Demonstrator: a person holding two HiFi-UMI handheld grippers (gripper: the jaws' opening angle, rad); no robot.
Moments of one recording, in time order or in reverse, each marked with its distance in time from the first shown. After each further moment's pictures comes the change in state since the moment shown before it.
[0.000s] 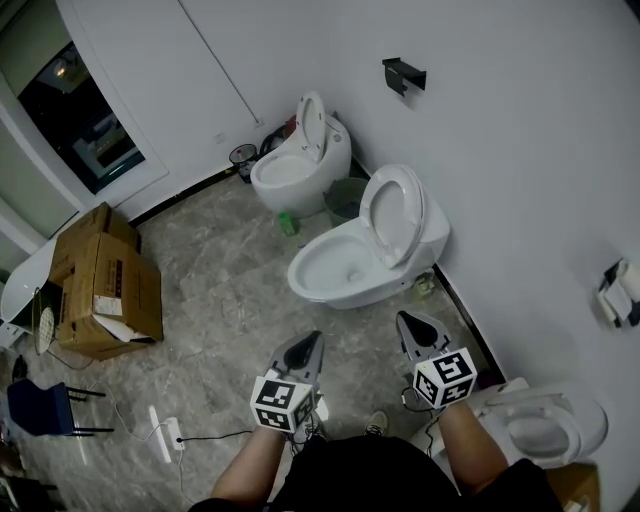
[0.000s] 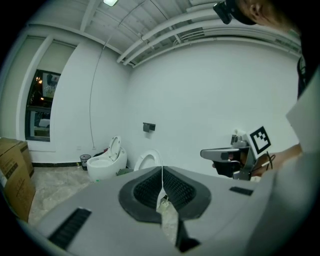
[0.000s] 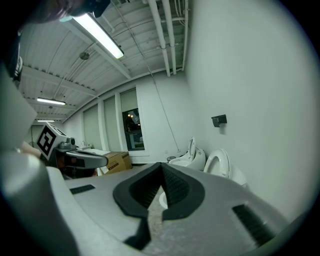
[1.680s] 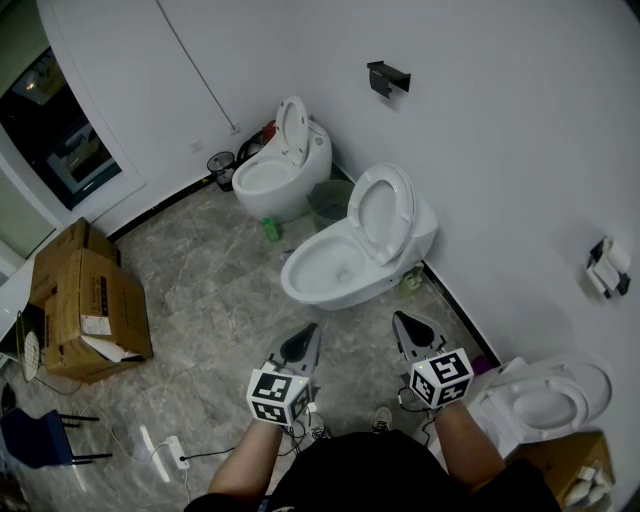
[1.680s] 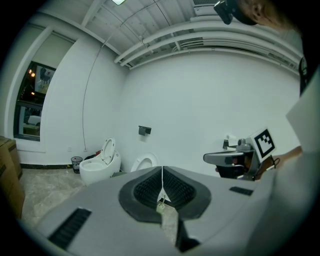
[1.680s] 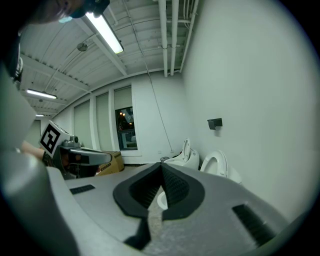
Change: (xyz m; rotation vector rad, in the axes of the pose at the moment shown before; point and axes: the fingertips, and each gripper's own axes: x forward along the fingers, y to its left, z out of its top) left arm -0.023 0.054 0.013 0.004 -0.033 -0.123; right arm 0.015 0.060 0.011 -0.013 0.003 -0.120
